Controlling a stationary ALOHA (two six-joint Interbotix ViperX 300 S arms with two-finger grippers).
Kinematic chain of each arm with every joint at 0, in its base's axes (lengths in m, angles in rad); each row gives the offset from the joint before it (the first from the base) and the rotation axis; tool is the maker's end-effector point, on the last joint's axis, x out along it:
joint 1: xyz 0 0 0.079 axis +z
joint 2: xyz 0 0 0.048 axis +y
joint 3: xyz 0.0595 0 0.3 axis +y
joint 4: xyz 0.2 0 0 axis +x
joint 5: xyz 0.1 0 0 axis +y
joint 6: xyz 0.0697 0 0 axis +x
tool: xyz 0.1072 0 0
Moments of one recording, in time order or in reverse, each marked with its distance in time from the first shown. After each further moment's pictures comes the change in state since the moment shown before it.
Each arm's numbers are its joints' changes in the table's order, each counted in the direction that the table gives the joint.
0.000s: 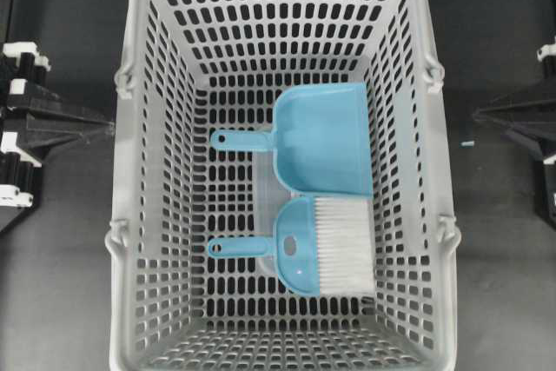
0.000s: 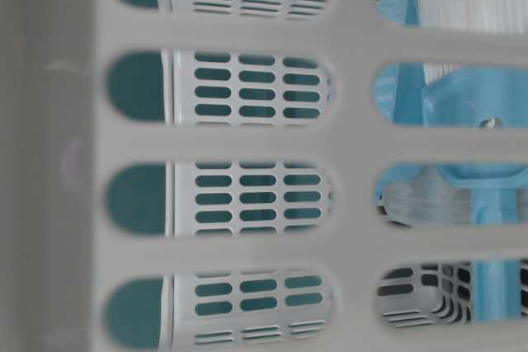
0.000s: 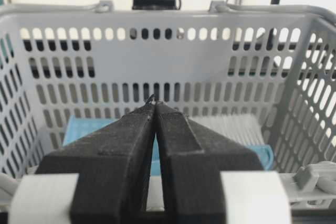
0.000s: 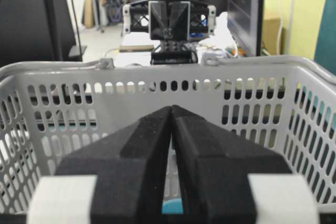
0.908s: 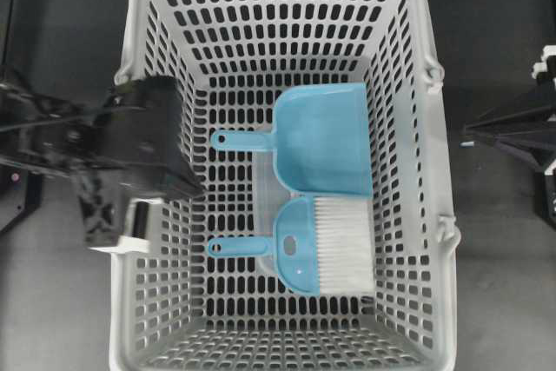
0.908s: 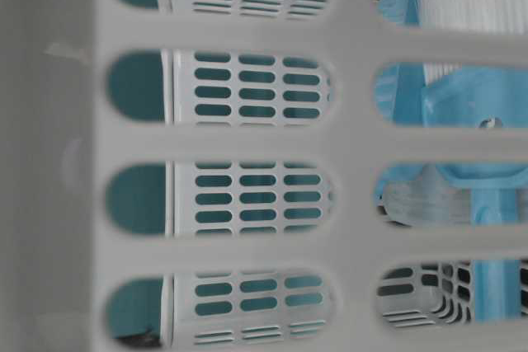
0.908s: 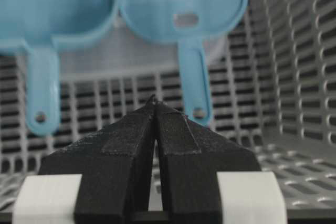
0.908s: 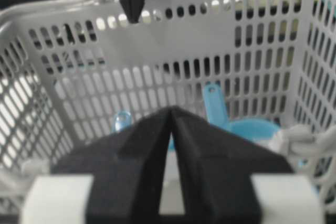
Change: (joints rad) left arm -0.144 0.627 -0.773 0.038 1.114 -0.121; right arm 0.009 -0.021 -0.025 0.029 0.264 0.094
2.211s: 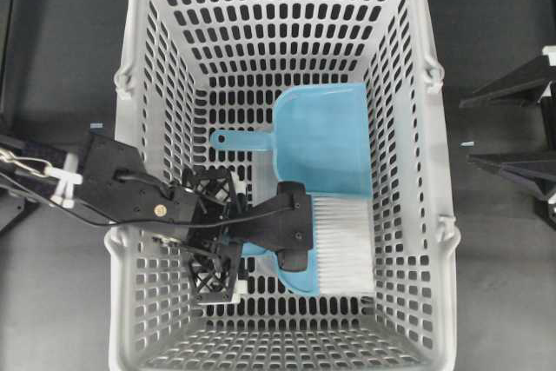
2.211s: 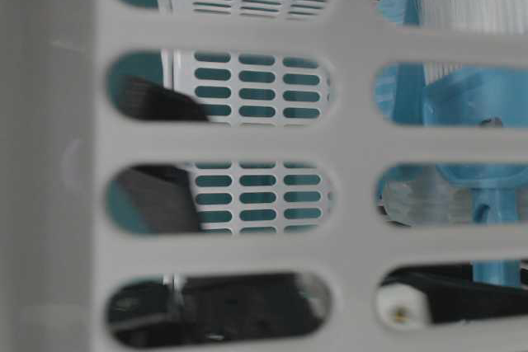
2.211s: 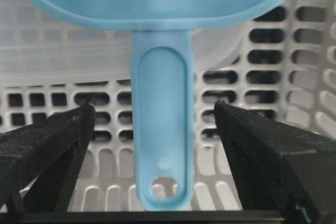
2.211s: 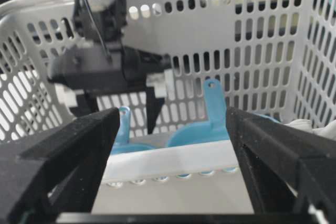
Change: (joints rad) left arm -0.083 0.495 -0.084 0.000 0.000 -0.176; right arm 0.000 -0.002 0.000 0.000 0.006 0.000
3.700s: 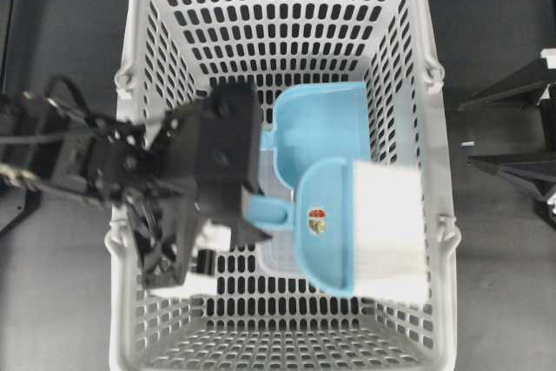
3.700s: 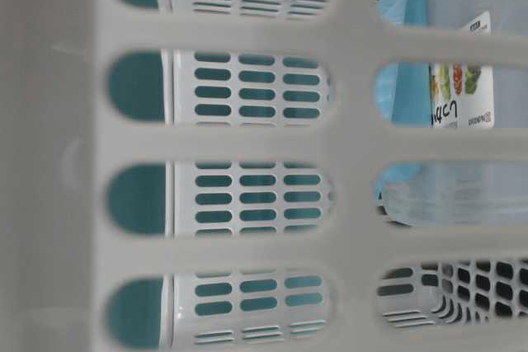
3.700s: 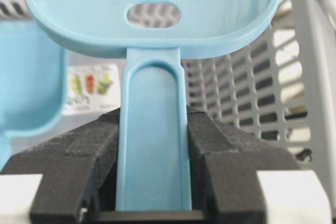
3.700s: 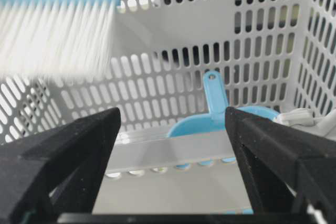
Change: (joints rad) left arm 0.028 -0.333 -0.253 0.002 0.034 0.061; right arm 0.000 0.000 0.015 0.002 -0.002 0.003
